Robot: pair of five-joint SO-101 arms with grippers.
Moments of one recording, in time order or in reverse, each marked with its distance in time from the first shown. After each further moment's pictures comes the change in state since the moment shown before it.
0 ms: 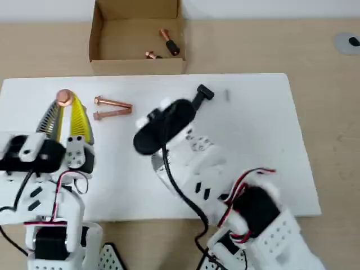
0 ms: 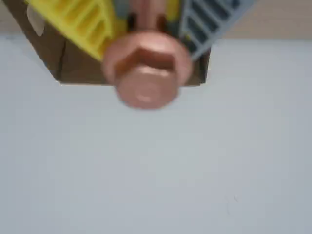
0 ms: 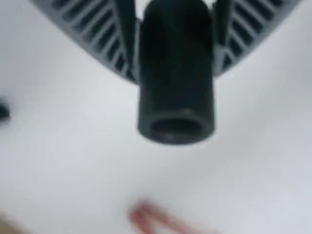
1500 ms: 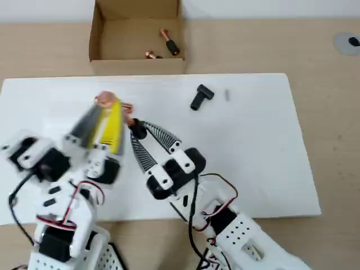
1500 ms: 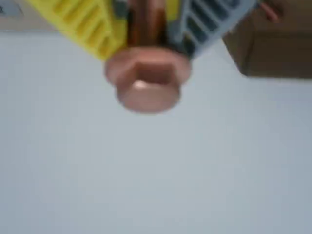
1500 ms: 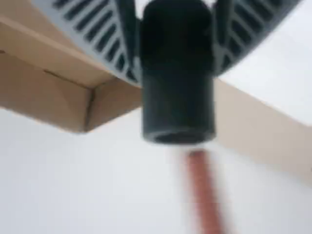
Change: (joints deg) left arm 16.0 -0.4 1.6 -7.1 12.7; right arm -1.1 -7.6 54.2 -90.8 3.7
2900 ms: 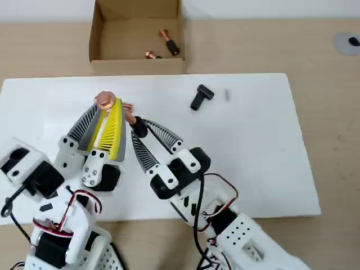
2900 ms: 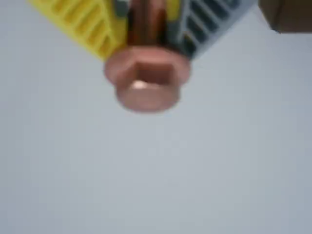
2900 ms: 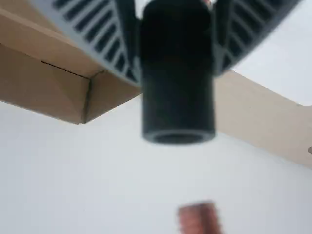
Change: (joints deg) left arm 5.3 0.1 -3.7 -1.1 -1.7; right arm -0.1 -0.2 0.0 -0.2 -1.9
